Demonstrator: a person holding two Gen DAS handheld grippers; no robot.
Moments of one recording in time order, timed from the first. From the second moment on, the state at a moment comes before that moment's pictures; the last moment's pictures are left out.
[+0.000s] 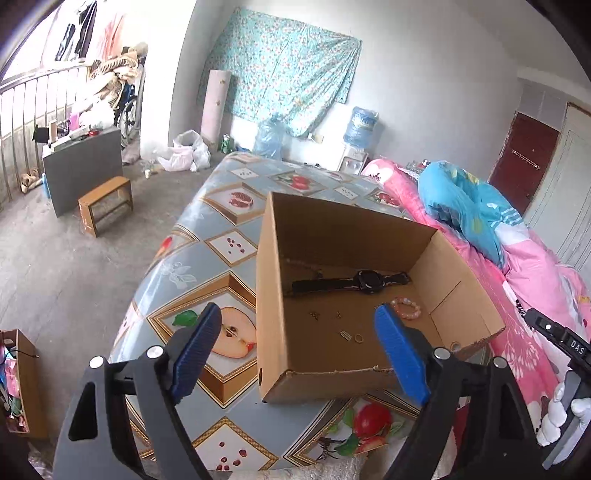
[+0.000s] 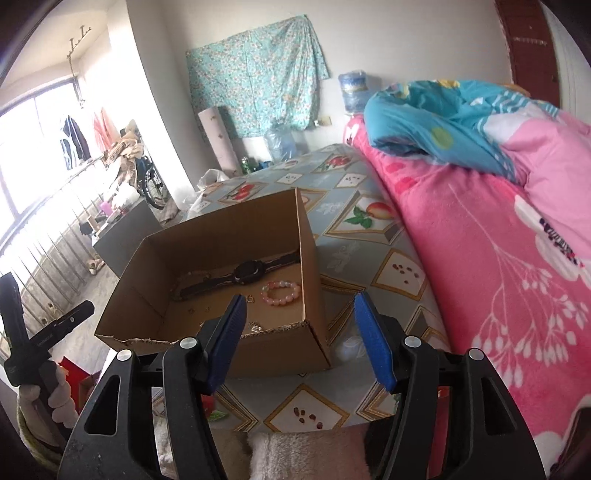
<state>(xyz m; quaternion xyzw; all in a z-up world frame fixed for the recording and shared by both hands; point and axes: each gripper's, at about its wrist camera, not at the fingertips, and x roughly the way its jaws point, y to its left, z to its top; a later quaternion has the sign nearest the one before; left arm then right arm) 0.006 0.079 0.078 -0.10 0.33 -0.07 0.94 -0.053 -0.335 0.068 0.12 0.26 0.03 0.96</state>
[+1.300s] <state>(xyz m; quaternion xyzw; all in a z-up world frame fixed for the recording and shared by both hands) 0.021 -0.005 0.021 -0.04 0.48 -0.02 0.87 -0.013 -0.262 0.007 0.07 0.39 0.05 0.92</state>
